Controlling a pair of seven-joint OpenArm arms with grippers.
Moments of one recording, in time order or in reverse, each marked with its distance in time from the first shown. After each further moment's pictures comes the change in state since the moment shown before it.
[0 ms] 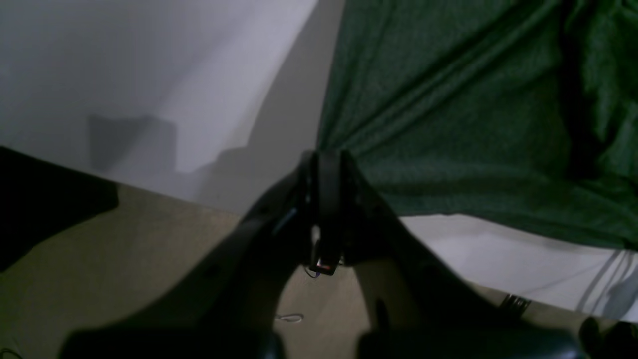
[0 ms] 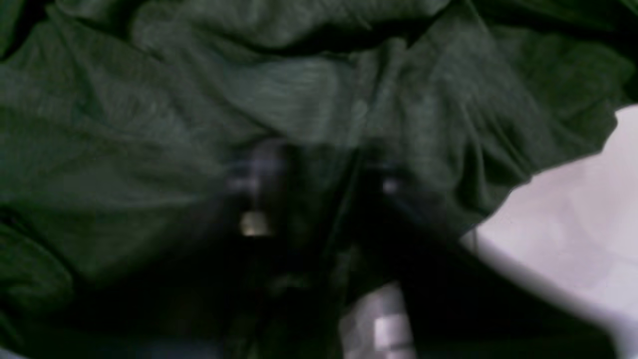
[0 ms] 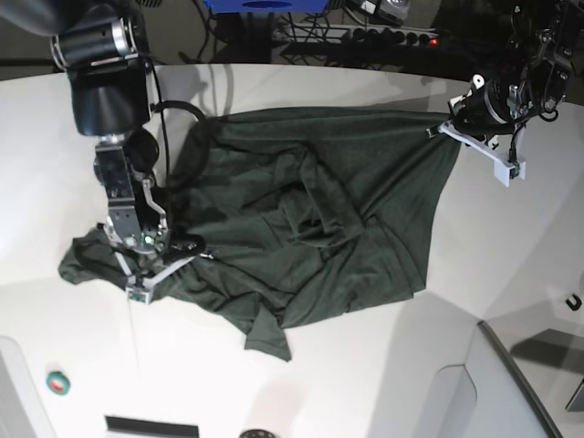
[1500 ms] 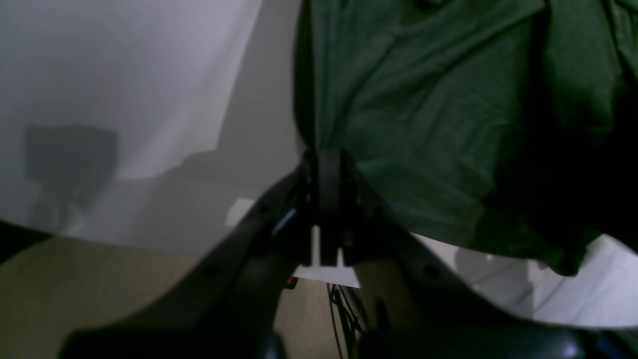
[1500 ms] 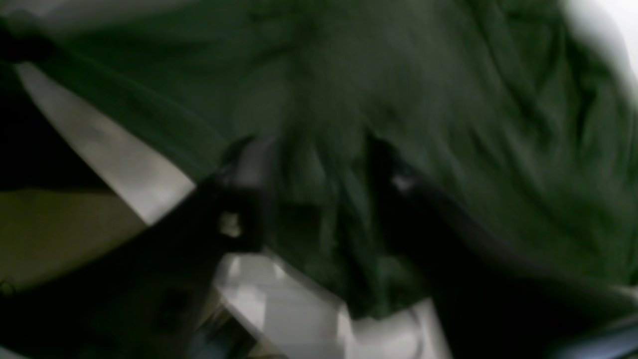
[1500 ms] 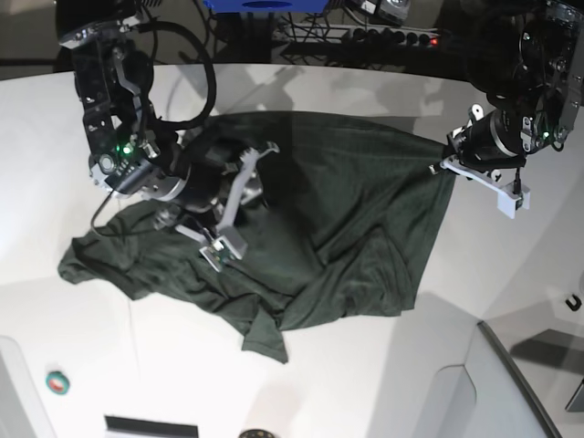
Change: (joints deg) left arm -6.4 -1.6 0.2 0.1 -8.4 0.1 0.0; right arm -17.9 4.3 -7.9 39.8 10.9 35.4 -18.3
